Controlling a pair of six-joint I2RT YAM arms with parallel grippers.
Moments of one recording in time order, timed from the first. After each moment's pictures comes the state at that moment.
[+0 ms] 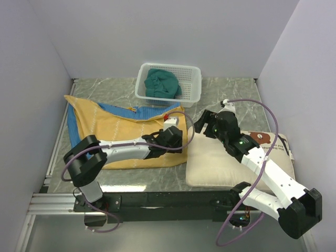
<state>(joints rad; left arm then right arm) -1.01 1.67 1.02 -0.14 -0.34 -0.77 0.49 0.98 0.78 -0.33 0.16 0.65</state>
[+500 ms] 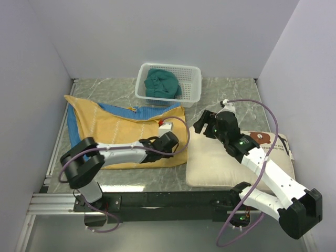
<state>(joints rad) -1.03 1.70 0.96 -0.15 -0.37 -0.80 0.49 0.98 0.78 -0.33 0.16 0.64</state>
